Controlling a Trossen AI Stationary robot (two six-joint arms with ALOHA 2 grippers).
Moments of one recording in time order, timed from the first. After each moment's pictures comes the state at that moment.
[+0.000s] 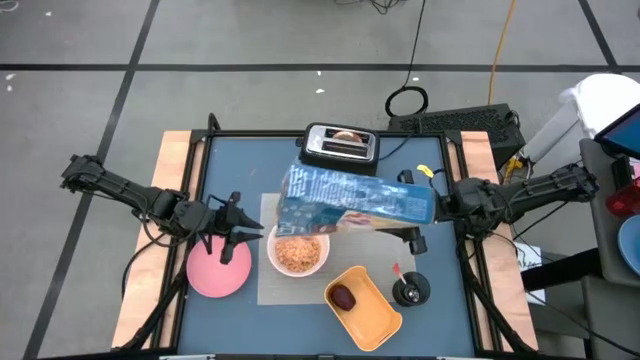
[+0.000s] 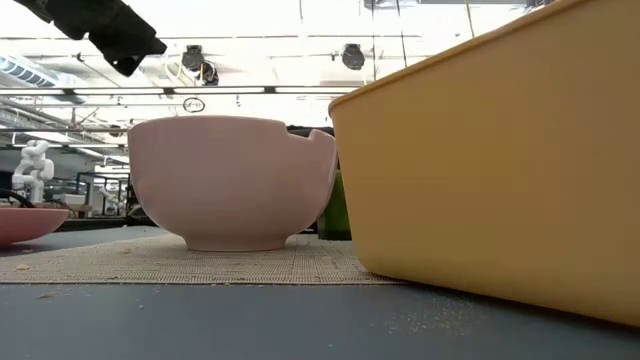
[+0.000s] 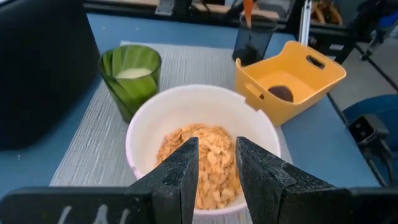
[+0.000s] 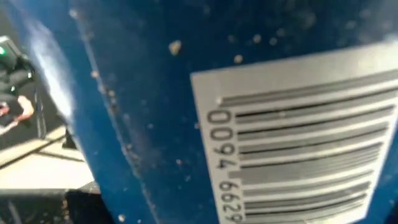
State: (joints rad) left arm -0.37 0.75 0.57 -0.26 -0.26 -0.26; right arm 0.22 0.90 0.74 0.26 0.08 -0.08
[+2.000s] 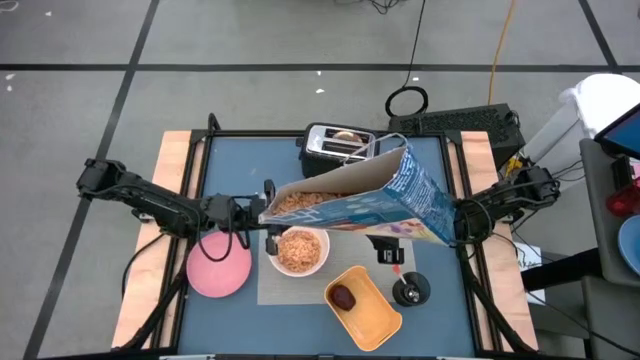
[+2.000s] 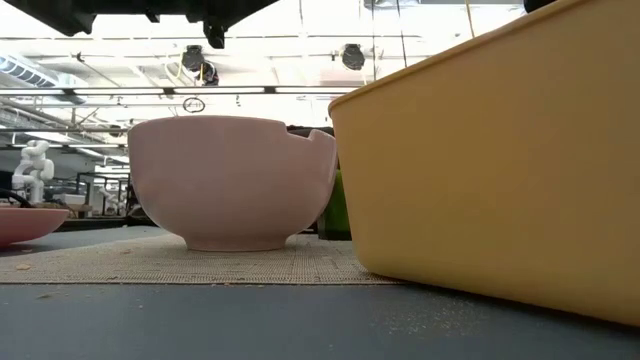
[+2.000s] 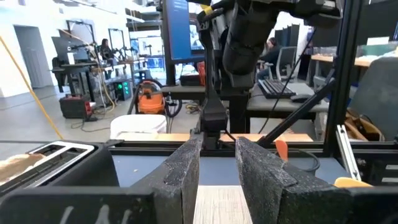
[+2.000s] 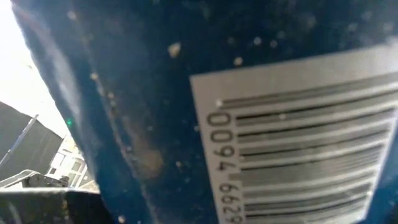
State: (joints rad) left arm -0.21 1.24 0.57 0.78 -0.27 0.08; right arm 0.23 1.45 0.74 1.55 0.00 -0.30
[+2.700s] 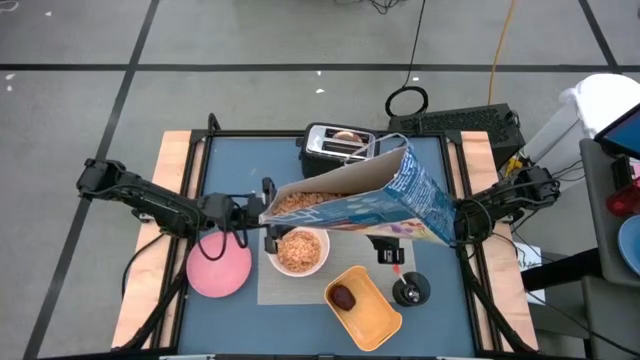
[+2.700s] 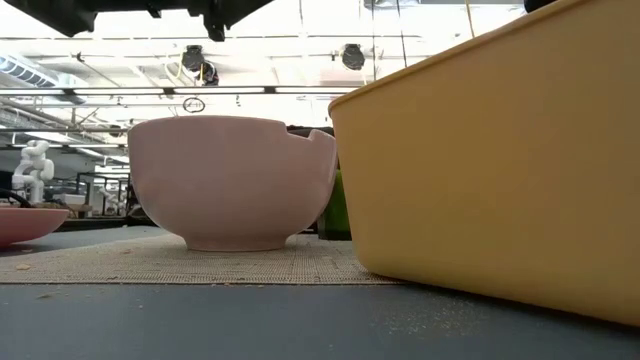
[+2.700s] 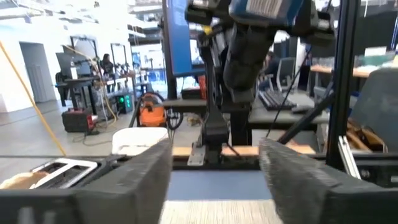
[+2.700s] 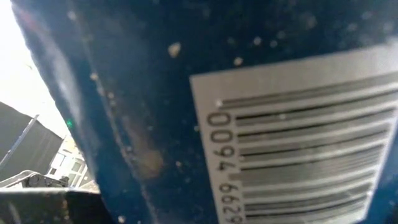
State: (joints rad) left arm -0.21 1.24 0.56 0.84 -0.27 0.11; right arm 0.23 1.45 0.74 1.55 0.00 -0.30
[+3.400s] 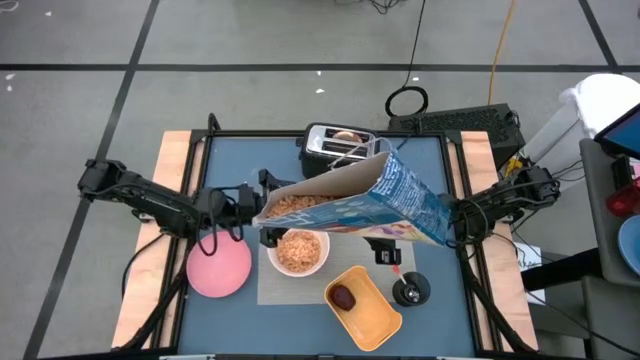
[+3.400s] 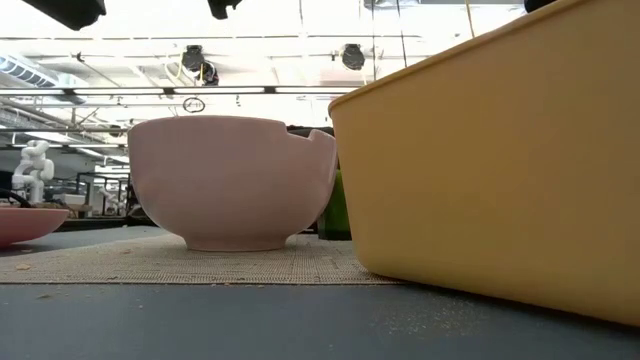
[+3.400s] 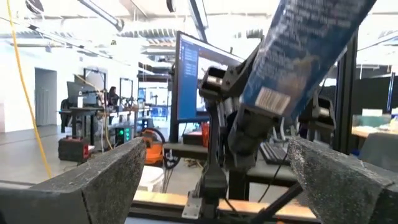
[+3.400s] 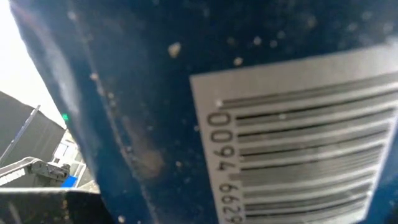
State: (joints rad) left arm -0.20 1.26 0.61 1.01 -0.27 0.07; right arm 0.23 1.45 0.74 1.51 0.01 -0.30
